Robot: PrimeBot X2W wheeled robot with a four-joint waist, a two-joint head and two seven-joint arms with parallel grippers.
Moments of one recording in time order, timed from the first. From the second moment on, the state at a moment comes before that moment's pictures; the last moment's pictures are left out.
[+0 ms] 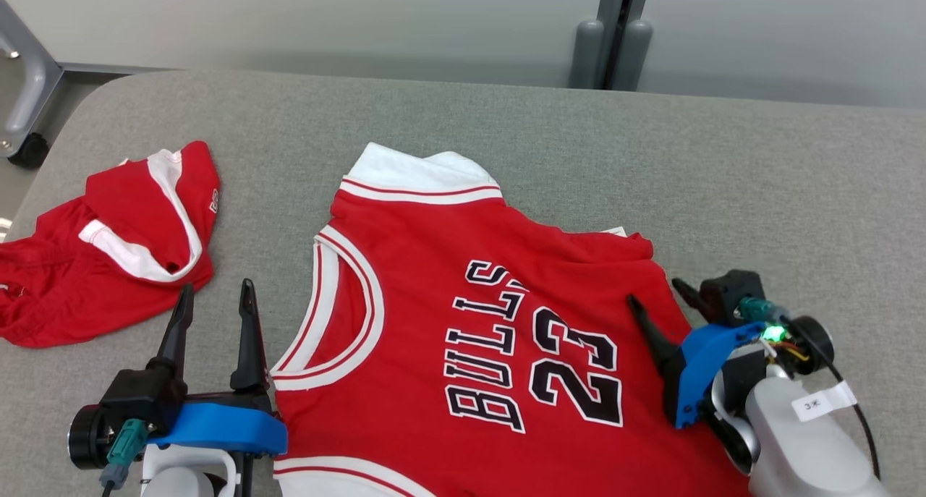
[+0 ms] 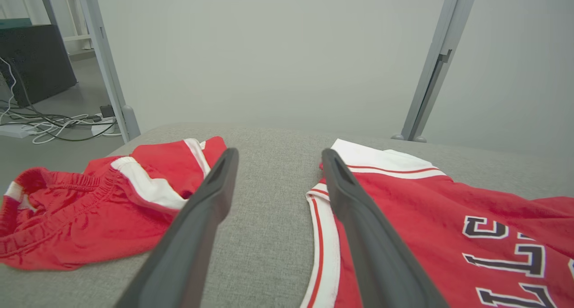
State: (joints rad) left arm -0.12 0.05 0.05 0.27 -0.13 -0.13 -0.26; right arm -0.47 -0.19 0.29 0.70 0.21 0.13 -0.02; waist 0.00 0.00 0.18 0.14
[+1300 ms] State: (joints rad) left arm -0.13 0.05 0.05 0.28 -0.15 -0.13 -0.26; right arm -0.72 -0.21 0.24 0.98 0.18 0.13 -0.21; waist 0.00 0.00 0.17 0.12
